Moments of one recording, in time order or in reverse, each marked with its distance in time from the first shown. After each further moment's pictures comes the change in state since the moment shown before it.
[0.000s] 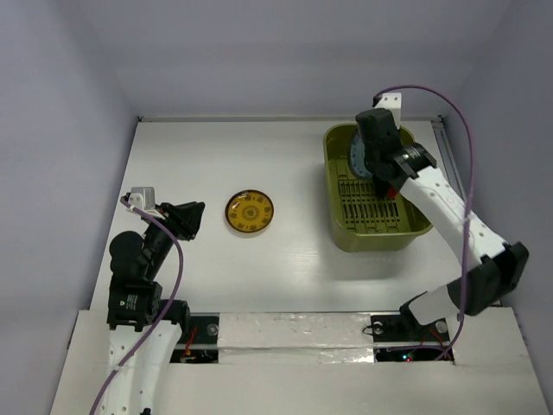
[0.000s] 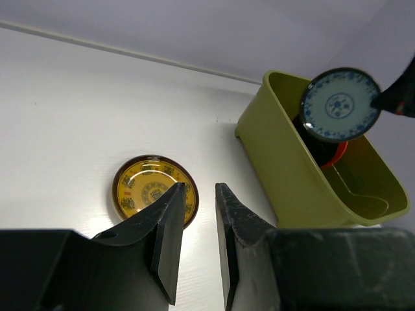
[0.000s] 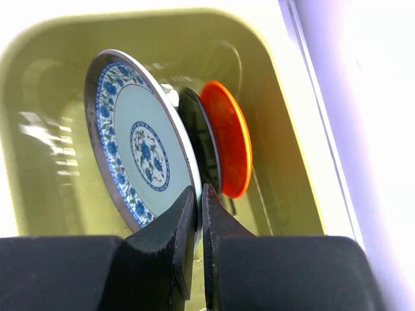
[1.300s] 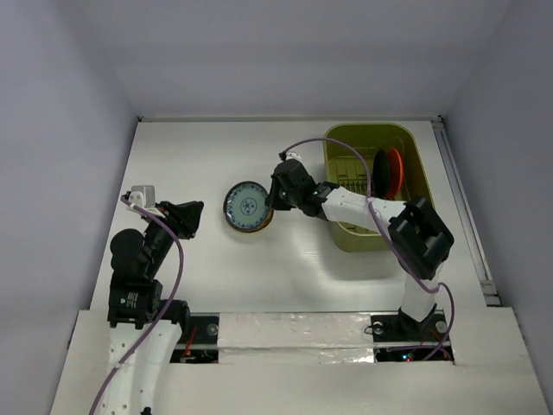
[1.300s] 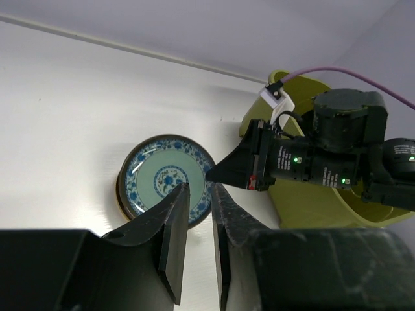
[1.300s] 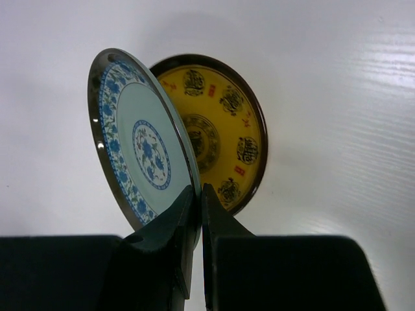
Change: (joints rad) left arm 0.007 0.016 0.000 0.000 -0.006 0.000; right arm 0.328 0.356 -0.209 0.609 -0.660 0.478
